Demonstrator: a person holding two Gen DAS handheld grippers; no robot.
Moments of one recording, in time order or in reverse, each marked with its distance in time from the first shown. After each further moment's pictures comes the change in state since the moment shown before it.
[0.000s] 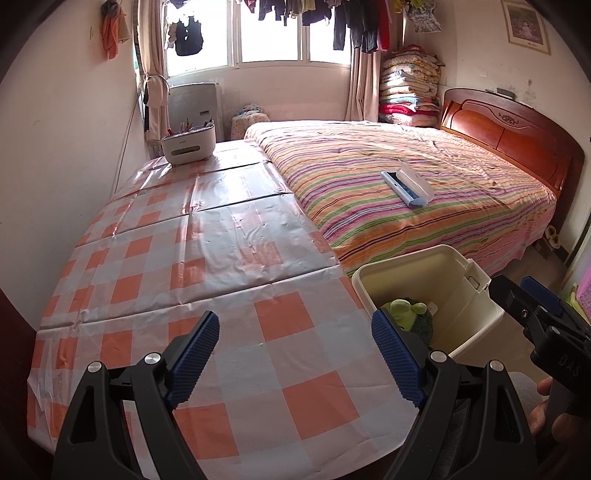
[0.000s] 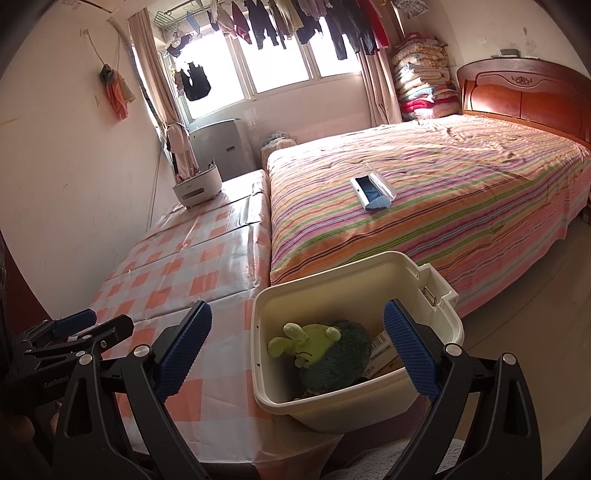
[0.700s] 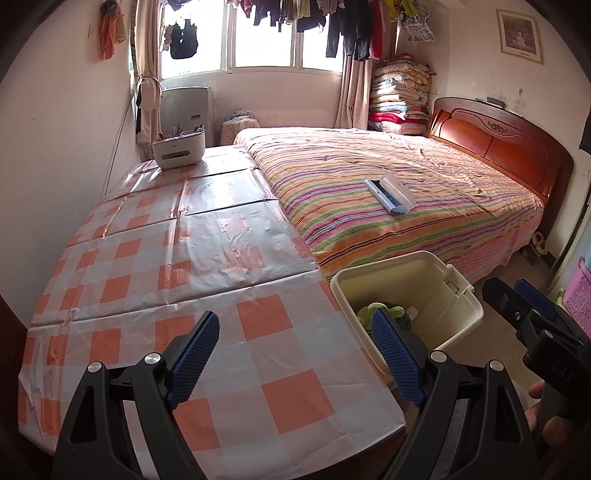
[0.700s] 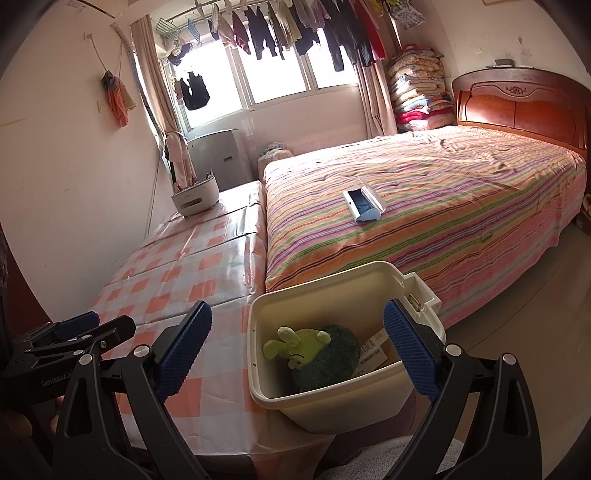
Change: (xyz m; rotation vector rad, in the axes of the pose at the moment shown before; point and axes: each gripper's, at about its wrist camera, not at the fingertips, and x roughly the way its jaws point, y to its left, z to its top) left arm -0.015 -0.010 -0.004 -0.007 -0.028 -0.053; right arm -0.022 -0.004 0.000 -0.005 -0.044 -0.019
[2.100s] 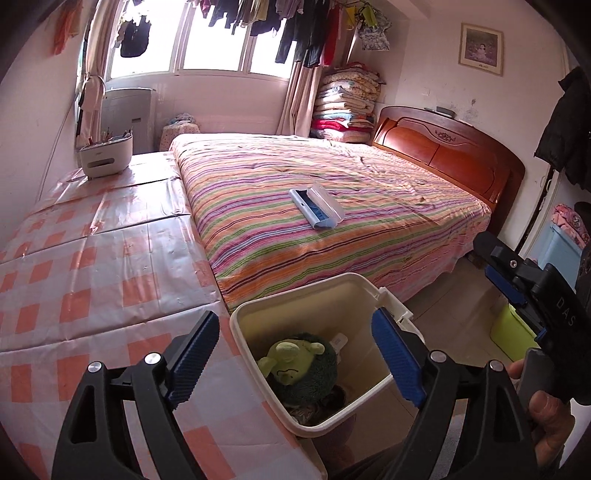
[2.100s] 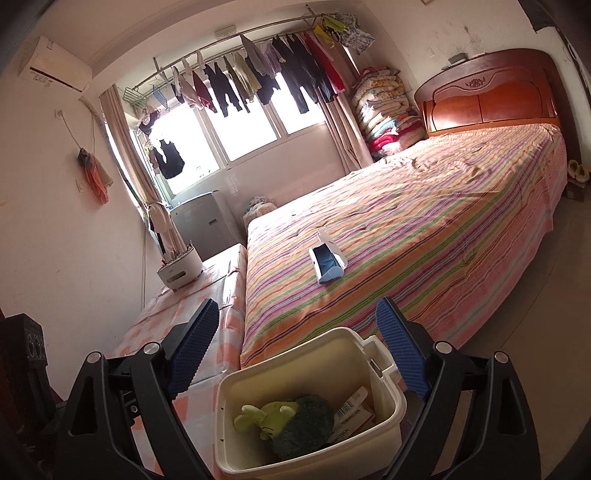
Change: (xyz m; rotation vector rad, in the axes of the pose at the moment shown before) left arm 0.044 -0.054 0.023 0.000 -0.036 -0.240; right arm -0.006 -0.079 0.032 0.167 -0.196 -0.014
